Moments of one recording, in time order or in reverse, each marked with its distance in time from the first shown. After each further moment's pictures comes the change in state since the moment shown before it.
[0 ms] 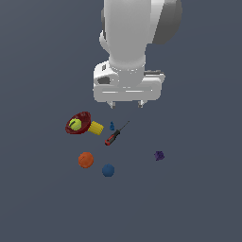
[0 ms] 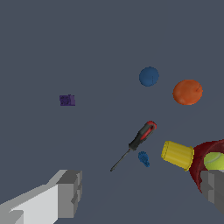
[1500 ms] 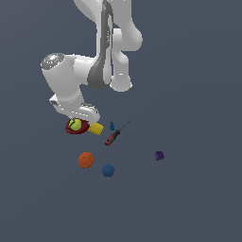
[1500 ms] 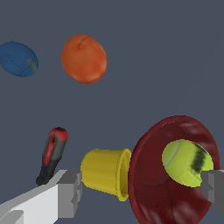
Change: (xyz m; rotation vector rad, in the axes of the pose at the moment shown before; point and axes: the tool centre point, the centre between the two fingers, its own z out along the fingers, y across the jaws) arm -0.048 0.212 0.147 0.012 0.049 0.359
